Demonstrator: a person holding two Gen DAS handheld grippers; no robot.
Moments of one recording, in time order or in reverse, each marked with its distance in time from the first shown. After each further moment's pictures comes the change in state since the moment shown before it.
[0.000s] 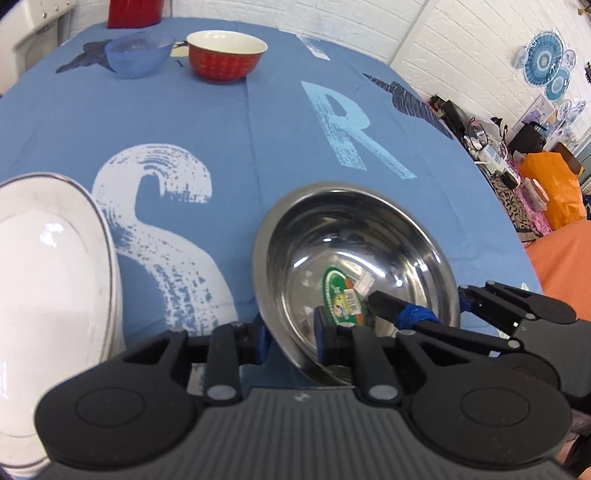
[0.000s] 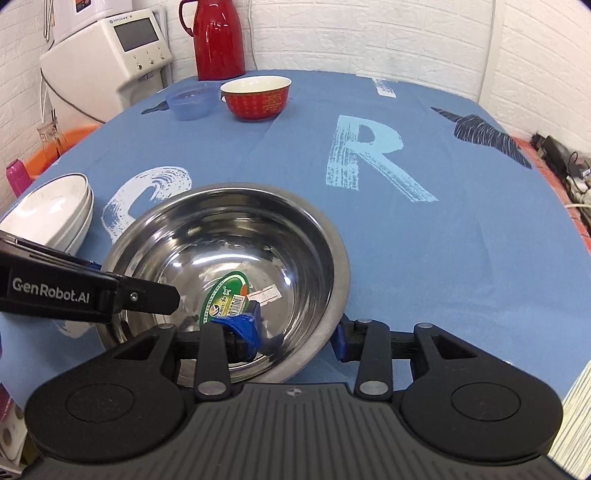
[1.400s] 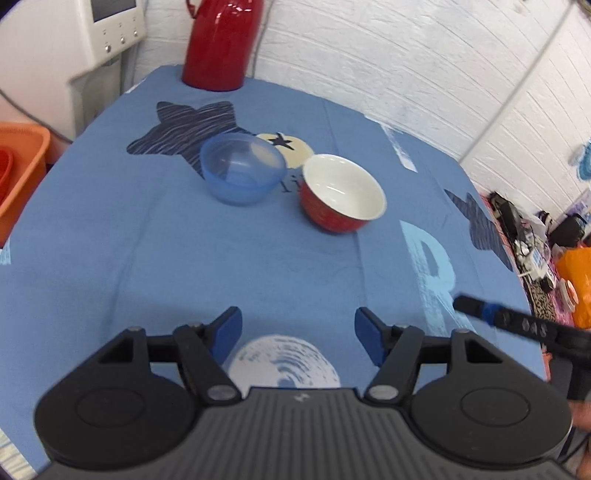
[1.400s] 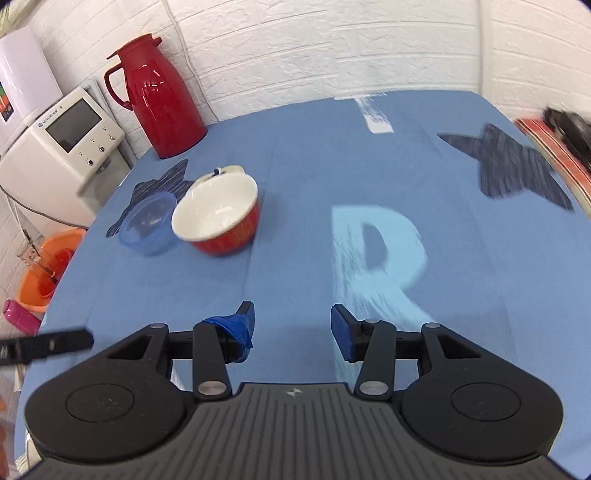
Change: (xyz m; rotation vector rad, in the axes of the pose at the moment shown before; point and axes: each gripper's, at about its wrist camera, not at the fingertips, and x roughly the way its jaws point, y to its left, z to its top) left arm -0.031 0.112 0.149 -0.173 -0.115 0.085; right arm 0.076 -0.026 0.186 0.230 0.016 0.067
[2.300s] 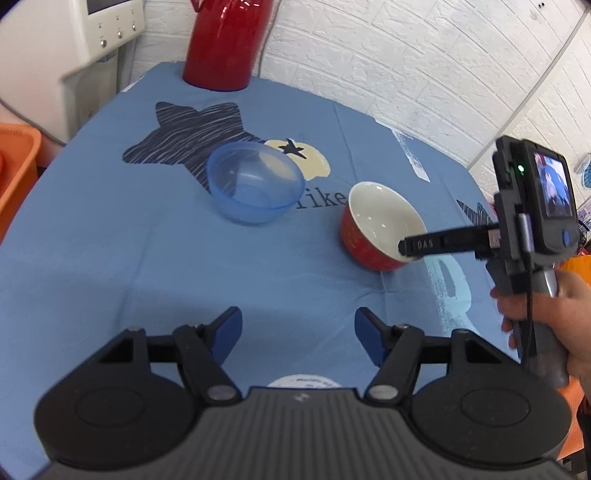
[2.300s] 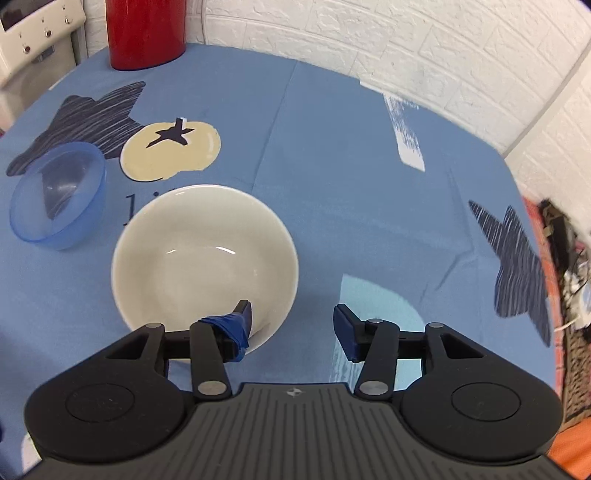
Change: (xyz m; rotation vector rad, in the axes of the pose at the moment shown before) left arm 0.029 0.014 0.031 -0.012 0.007 -0.028; right arm 0.108 0.056 0.071 -0.295 0.208 -0.305
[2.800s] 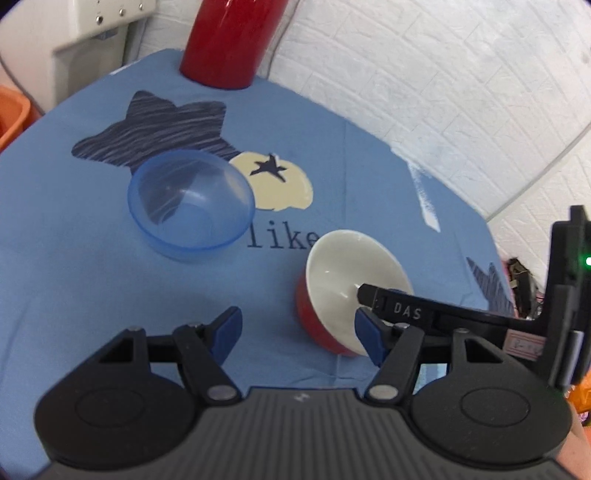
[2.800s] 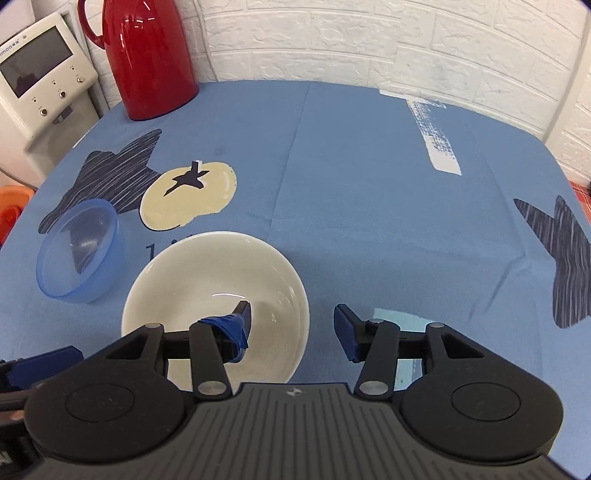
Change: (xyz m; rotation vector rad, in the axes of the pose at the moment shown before) left arm 0.082 -0.046 0.033 -0.192 -0.050 0.049; right arm 0.028 -0.022 0.010 0.086 -0.090 0.208
